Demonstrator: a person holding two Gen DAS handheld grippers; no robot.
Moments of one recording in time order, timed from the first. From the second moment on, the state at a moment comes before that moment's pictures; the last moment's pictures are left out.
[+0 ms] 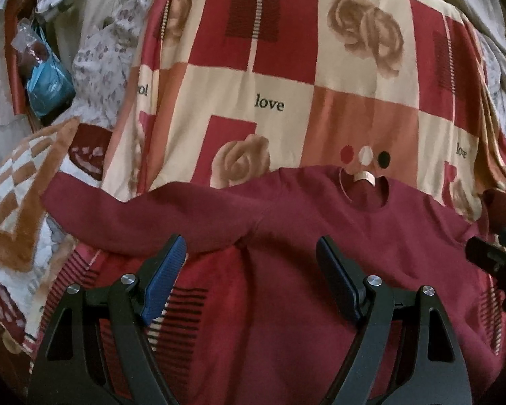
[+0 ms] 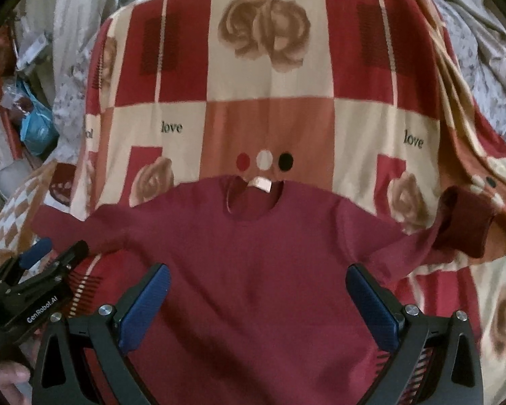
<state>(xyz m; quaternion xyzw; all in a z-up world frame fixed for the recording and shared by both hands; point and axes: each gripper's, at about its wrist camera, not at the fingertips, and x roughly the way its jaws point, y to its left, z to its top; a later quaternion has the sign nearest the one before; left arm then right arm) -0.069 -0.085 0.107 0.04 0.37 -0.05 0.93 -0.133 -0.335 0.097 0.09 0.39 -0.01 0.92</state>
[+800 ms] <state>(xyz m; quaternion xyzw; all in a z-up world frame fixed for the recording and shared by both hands) -0.047 -0.067 0.075 0.03 0.39 -0.04 0.92 -0.092 -0.313 0.052 0.09 0.42 -0.02 0.90</state>
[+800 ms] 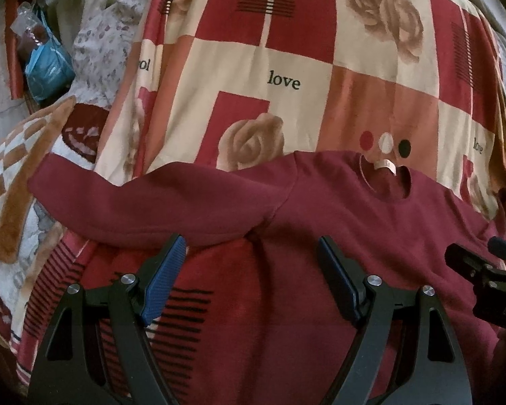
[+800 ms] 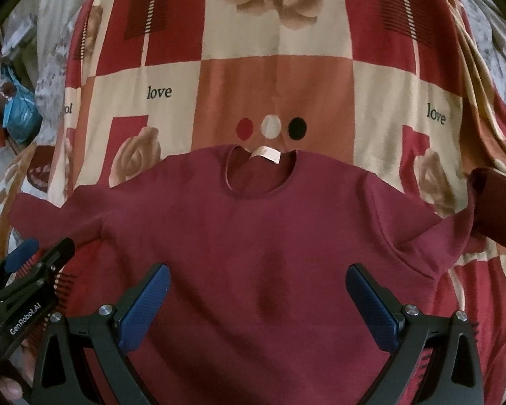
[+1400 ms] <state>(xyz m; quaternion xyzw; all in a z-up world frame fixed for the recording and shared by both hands) -0.038 -0.053 0.069 0.01 0.40 -0.02 0.92 -0.082 -0.303 0.042 0.08 0.43 -0.01 0.90</state>
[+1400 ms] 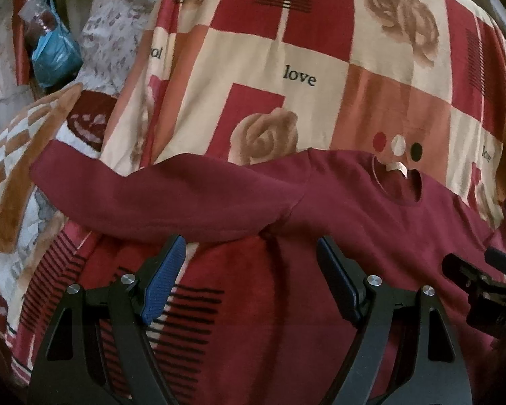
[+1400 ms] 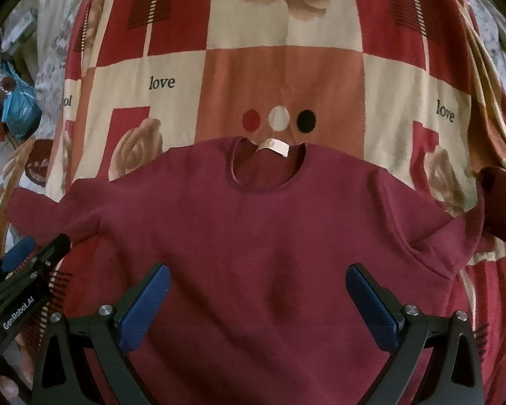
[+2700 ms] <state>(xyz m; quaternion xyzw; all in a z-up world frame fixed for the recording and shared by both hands) 0.066 0.185 0.006 -0.22 0.44 0.20 0.85 -0.070 -0.262 0.024 0.07 0.47 0.06 0.88</state>
